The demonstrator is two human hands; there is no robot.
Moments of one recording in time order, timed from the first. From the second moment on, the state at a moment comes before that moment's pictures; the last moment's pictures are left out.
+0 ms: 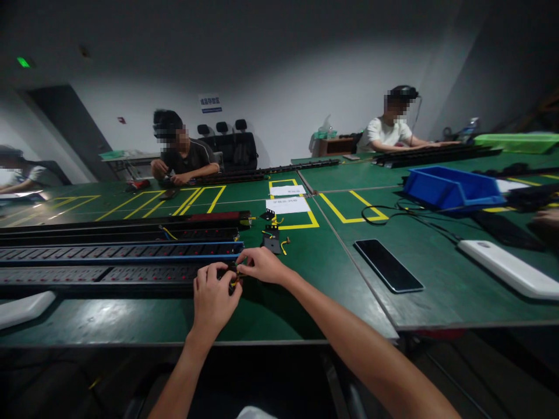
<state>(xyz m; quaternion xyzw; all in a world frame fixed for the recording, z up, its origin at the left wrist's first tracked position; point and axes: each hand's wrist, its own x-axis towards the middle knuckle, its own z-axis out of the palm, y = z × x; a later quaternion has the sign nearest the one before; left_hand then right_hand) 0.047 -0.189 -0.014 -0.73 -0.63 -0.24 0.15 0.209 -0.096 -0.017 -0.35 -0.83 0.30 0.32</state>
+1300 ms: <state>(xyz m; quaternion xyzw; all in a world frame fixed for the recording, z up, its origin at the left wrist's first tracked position) 0.041 -0.190 -0.022 -0.72 -0.63 -0.27 0.16 0.165 -0.099 0.019 -0.45 -0.87 0.08 0.16</state>
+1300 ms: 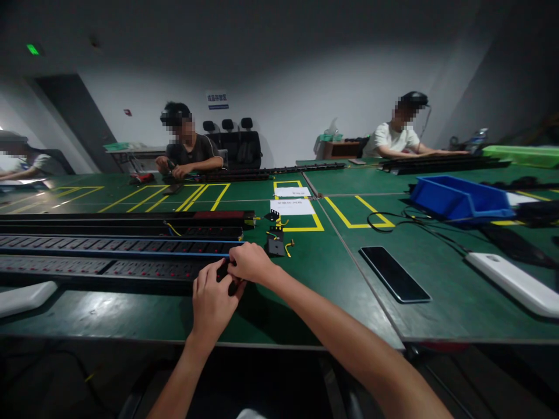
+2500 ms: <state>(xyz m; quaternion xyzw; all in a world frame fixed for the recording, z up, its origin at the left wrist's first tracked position) 0.041 -0.191 -0.022 -0.71 -0.63 -0.26 0.17 0.164 -0.101 0.018 -0.44 -0.89 0.04 0.13</state>
